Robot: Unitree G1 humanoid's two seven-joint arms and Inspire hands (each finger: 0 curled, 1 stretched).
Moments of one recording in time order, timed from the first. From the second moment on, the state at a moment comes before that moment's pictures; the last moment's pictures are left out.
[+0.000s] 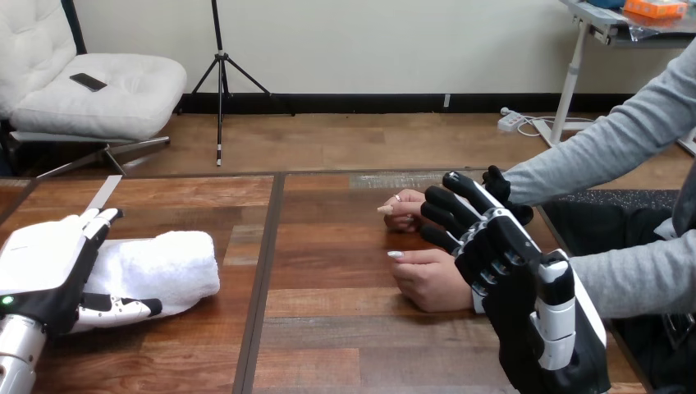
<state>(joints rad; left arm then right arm) -0.24 0.74 -0.18 0.80 0.78 -0.33 0.39 0.31 -0.09 0.04 -0.10 0.35 -0.46 0.49</state>
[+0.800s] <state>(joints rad) -0.30 0.74 -0.24 0.82 0.80 -0.26 0.41 0.31 -0.09 0.03 -0.10 0.36 -0.45 0.50</state>
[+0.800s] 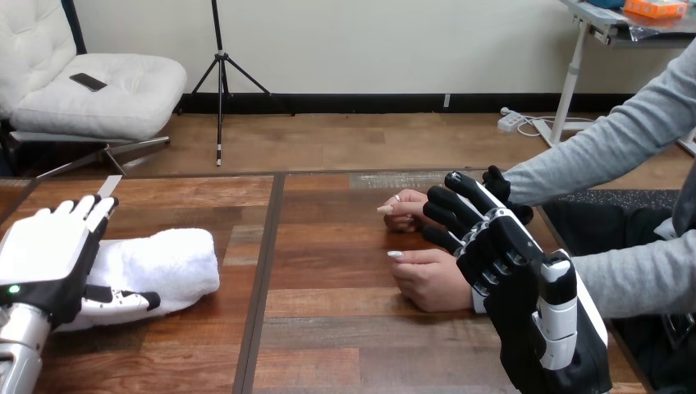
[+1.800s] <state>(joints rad) -0.42 0.74 -0.34 0.90 0.84 -0.24 0.34 0.31 -0.09 0.03 -0.10 0.36 -0.45 0.50</state>
